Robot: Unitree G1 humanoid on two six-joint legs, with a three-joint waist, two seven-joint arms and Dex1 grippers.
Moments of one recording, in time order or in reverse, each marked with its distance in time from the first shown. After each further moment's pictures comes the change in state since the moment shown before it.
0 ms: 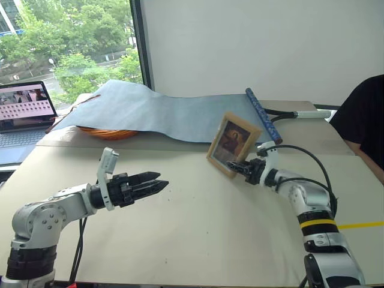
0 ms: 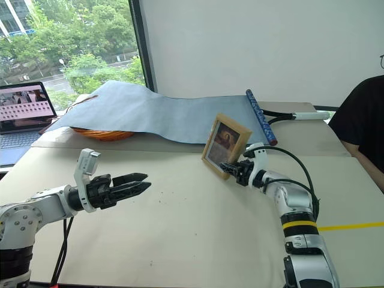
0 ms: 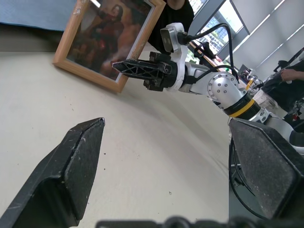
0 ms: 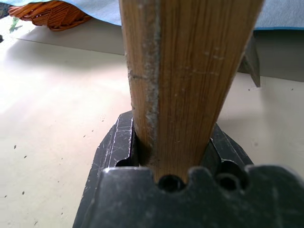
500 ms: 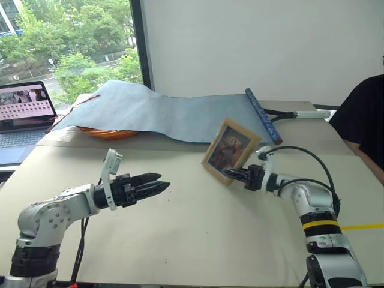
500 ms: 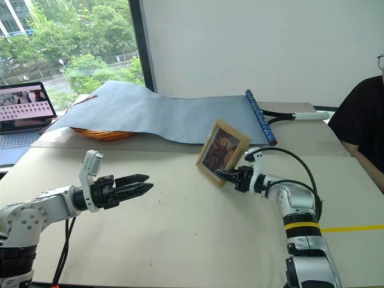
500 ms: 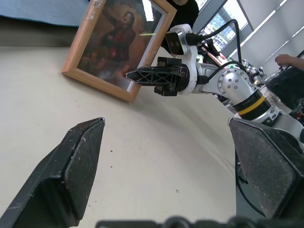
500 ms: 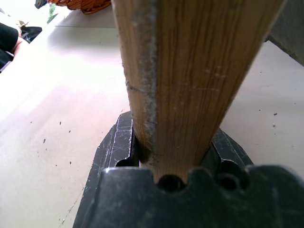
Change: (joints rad) left arm -0.009 -0.002 -0.060 0.034 0.051 -0.029 -0.017; right arm 0.017 -0.008 0.021 -0.045 0.008 0.120 0.109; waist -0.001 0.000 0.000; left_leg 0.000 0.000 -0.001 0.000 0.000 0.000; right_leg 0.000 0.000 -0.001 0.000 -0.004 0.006
